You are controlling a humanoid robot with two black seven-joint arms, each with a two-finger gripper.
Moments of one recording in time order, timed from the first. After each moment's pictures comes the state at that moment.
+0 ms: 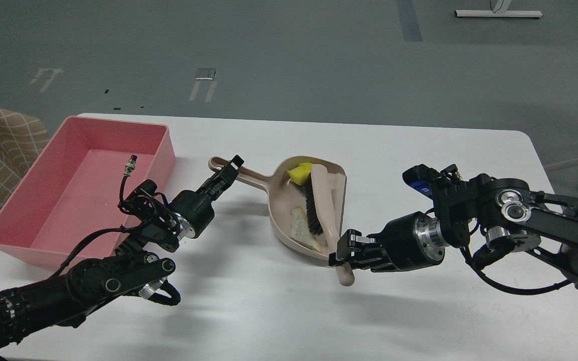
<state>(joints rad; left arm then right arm) -0.59 0.38 -0.25 -1.06 0.93 0.49 -0.40 0.98 -0.56 0.23 1.59 -0.58 0.49 -0.49</state>
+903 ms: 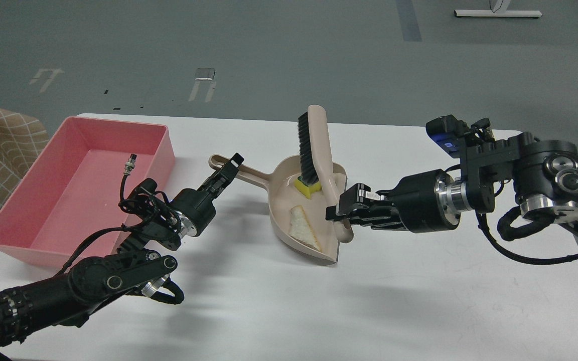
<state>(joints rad) -0.59 0.37 -0.25 -1.06 0.89 0.49 -0.40 1.02 -0.67 0.41 1.70 -0.58 0.49 -0.49</state>
